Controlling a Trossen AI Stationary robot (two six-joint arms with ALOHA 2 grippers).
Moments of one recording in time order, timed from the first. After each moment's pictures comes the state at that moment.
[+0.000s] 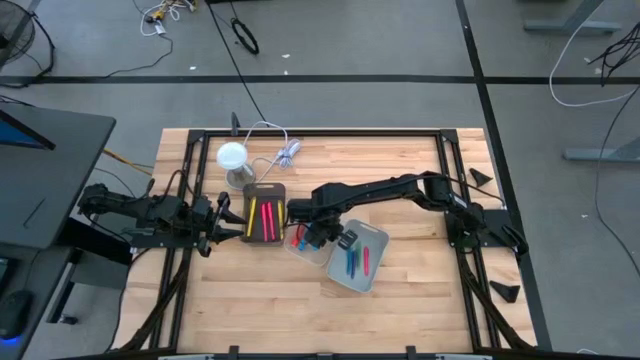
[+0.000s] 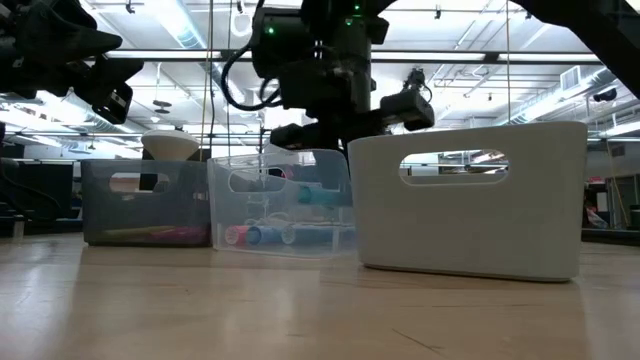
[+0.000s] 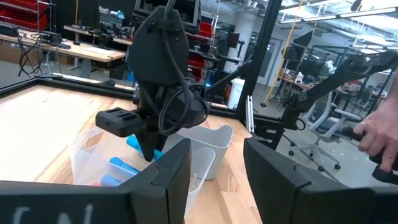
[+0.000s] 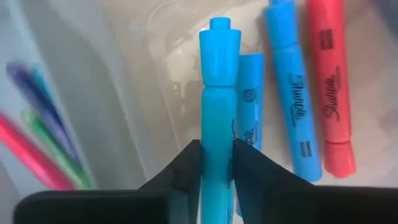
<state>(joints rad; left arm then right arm) -0.25 0.01 0.01 0.08 -0.11 -0.25 0.03 2.26 1.93 -1.17 -0.13 -0.87</state>
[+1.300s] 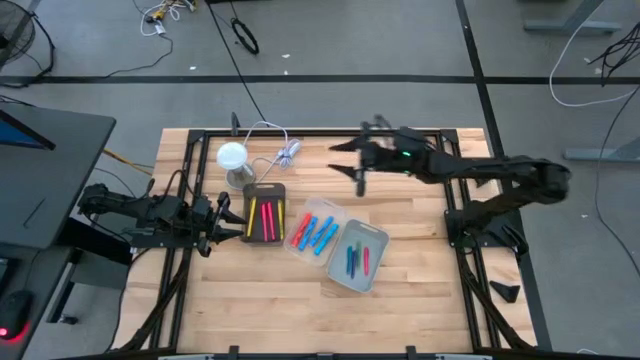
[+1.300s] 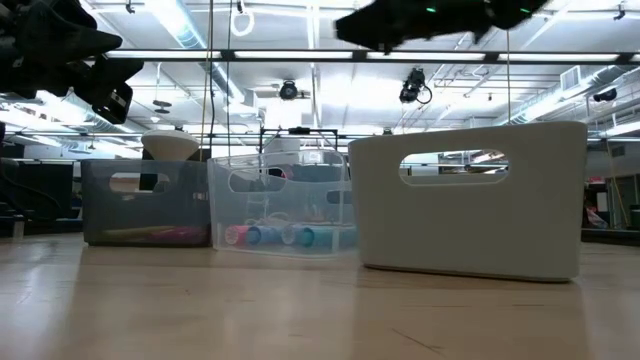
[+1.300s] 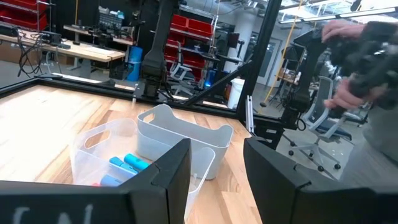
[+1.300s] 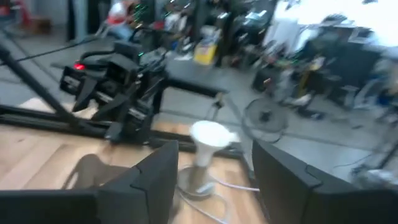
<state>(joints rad) -0.25 0.01 0.01 0.08 -0.11 -0.25 -0.25 1.35 0.94 0.35 -0.18 -0.27</state>
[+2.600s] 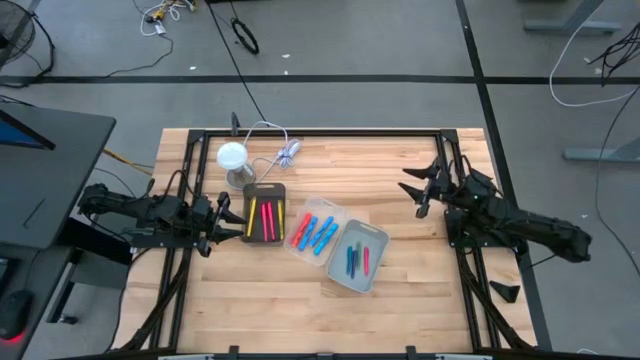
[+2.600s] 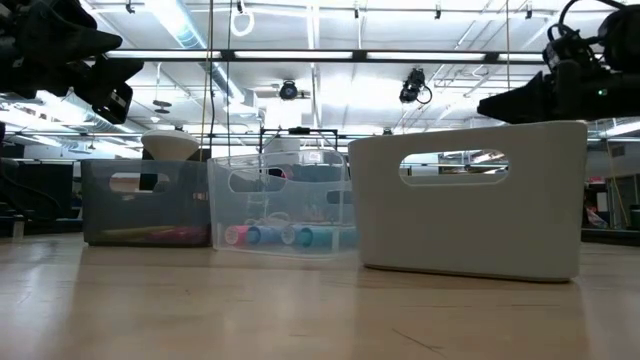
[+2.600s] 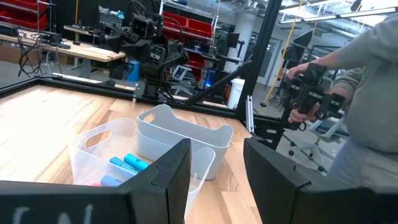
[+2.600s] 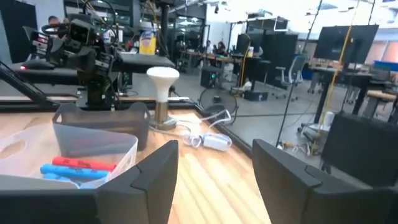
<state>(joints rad) -0.25 0.01 0.01 0.08 -0.11 -0.25 -0.39 0.13 0.02 0.17 -0.03 -0.12</state>
